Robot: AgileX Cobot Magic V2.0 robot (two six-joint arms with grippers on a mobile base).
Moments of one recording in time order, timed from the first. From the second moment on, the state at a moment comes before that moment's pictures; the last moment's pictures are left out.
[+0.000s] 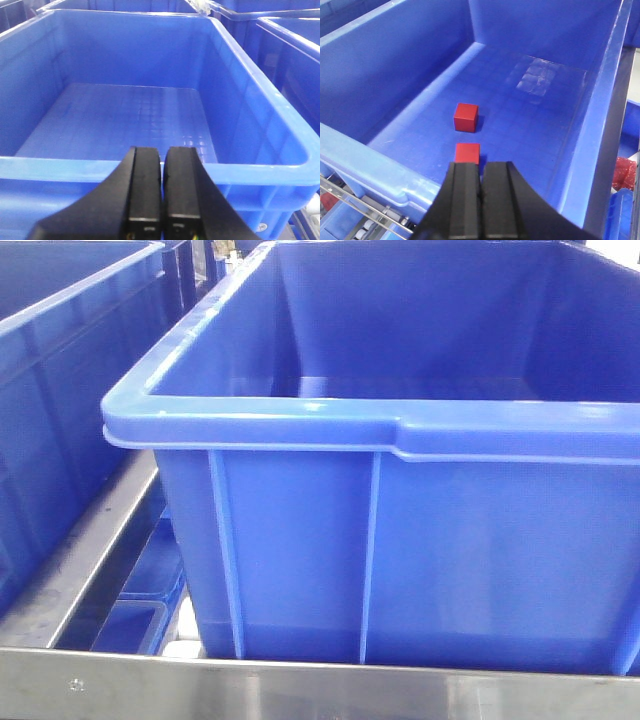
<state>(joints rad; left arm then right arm) -0.08 -0.01 0.01 -0.10 0.08 0.05 0.40 0.20 -0.39 0.00 0.51 -0.02</state>
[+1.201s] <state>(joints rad) -0.08 -0.01 0.01 -0.10 0.08 0.05 -0.12 -0.01 0.03 0.08 0.04 0.05</state>
